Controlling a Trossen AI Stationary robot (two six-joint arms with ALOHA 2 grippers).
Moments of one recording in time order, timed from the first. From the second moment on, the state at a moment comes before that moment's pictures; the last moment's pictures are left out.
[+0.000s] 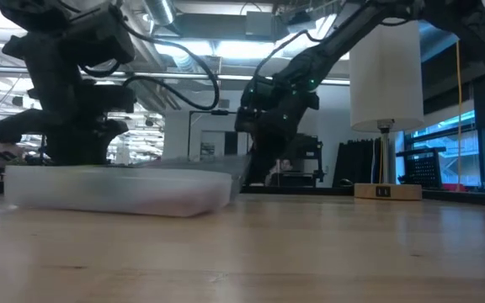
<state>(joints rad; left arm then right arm) -0.08 1.27 0.51 -0.40 -0.17 -0.01 -0.42 2.11 1.47 -0.50 -0.47 -0.34</state>
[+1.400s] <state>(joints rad) -0.12 1.27 0.60 -0.51 -0.29 -0.09 -0.28 2.10 1.75 -0.75 -0.48 -0.46</state>
